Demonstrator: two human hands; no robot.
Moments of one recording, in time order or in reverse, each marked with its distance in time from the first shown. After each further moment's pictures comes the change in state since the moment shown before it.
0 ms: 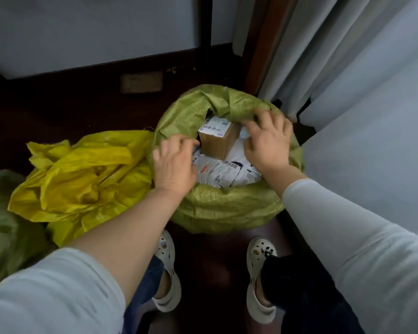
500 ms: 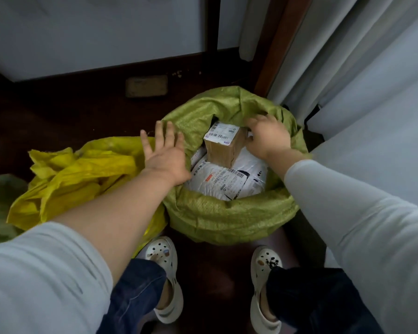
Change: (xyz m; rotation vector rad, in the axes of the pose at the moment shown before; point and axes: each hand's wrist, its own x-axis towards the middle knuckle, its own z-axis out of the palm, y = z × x) left_hand 0.050 -0.030 -0.005 0.390 -0.464 -0.090; right_hand 0.056 0.001 0.014 -0.033 -0.366 0.006
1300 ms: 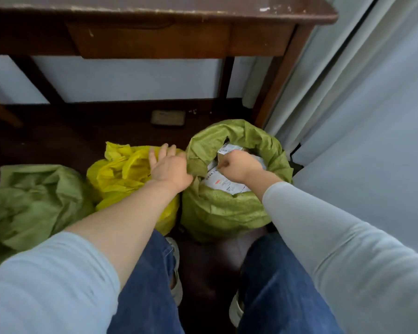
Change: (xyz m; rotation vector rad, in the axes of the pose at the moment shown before) left_hand -0.146 -0.053 -0.039 -0.293 0.219 -0.075; right_hand -0.131 -0.118 -0.078 0.144 -0.214 -0.073
